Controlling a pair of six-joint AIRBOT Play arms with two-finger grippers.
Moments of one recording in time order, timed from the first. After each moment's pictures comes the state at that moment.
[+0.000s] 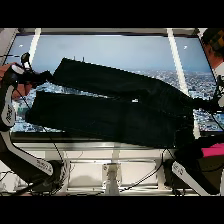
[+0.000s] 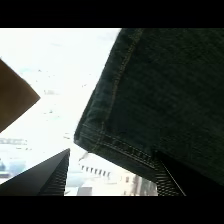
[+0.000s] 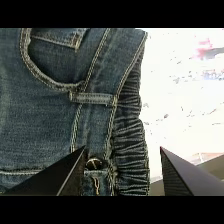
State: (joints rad) left arm 0.30 -1.87 1.57 1.11 -0.84 -1.26; right arm -0.43 -1.04 0.87 -1.70 0.95 1.56
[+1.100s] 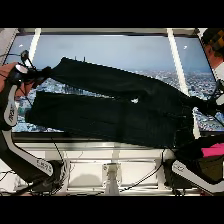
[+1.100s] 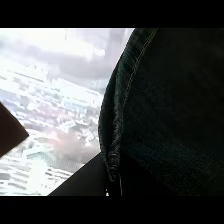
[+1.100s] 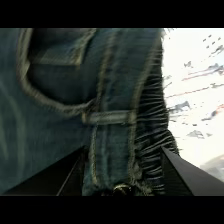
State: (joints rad) left arm 0.28 -1.86 1.58 1.08 -0.70 -1.32; right arm -0.53 -1.18 0.87 -1.48 0.87 1.60
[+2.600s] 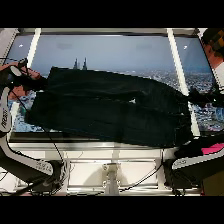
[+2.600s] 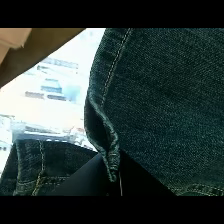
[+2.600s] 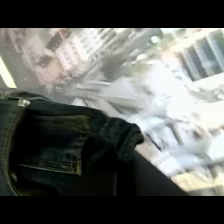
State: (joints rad) left arm 0.31 -1.76 1.49 1.37 -0.98 -1.41; right arm -0.65 -1.74 1.26 -0.96 0.94 1.19
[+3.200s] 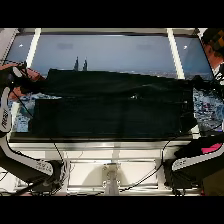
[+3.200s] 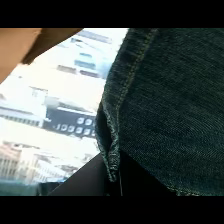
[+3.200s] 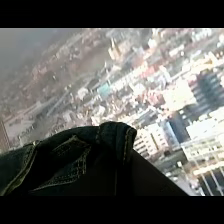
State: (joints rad) left arm 0.31 -1.76 1.48 1.55 -1.03 -1.58; right arm -0.58 -1.75 1.38 -0.94 0.69 1.22
